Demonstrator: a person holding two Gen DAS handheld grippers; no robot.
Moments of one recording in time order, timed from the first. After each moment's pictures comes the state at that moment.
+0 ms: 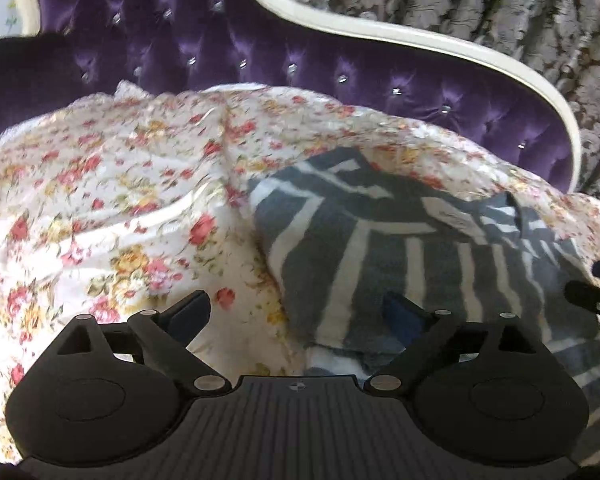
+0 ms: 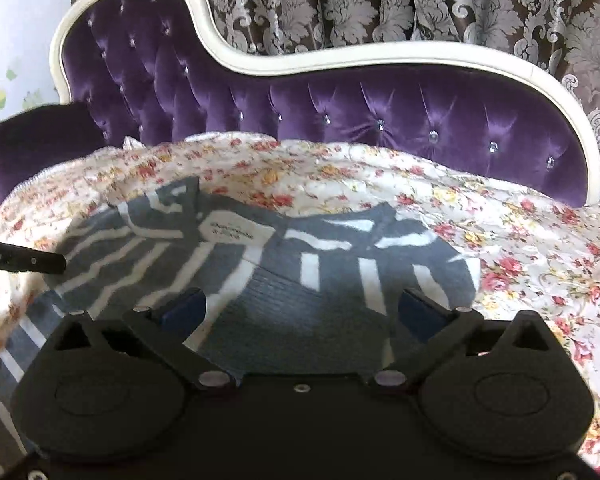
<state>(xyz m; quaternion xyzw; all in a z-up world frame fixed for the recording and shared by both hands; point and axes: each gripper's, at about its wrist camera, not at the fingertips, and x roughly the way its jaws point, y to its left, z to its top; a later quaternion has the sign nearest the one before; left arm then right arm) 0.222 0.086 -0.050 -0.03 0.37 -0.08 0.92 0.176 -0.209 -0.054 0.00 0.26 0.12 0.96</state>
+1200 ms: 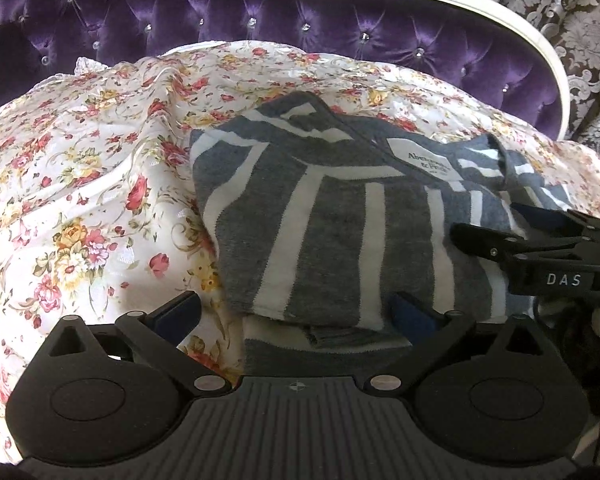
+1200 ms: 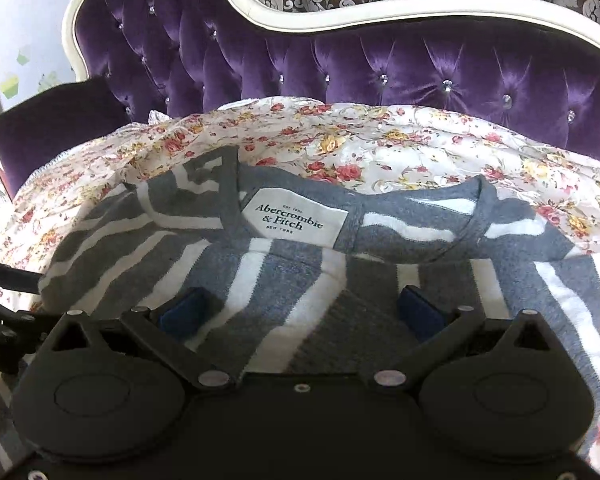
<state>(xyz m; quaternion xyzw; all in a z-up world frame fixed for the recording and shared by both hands) 0.236 0.057 -0.071 -0.01 0.43 -0.10 0.90 0.233 -0.164 -0.087 0.02 0.31 0.18 0.93</state>
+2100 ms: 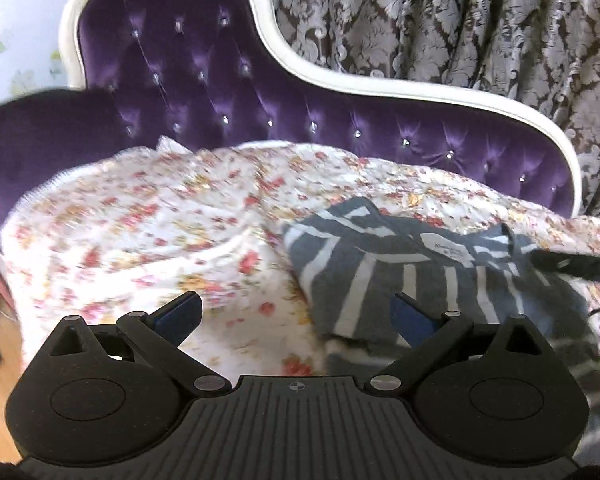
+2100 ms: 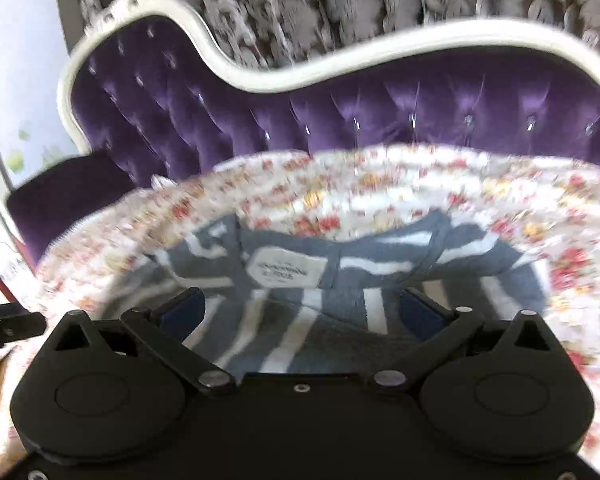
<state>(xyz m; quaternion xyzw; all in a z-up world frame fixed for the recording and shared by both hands) 0.157 0.095 -0.004 -0.01 0.30 -0.02 0.95 0.188 -0.201 -0.039 0.10 0.26 0.17 0.95</state>
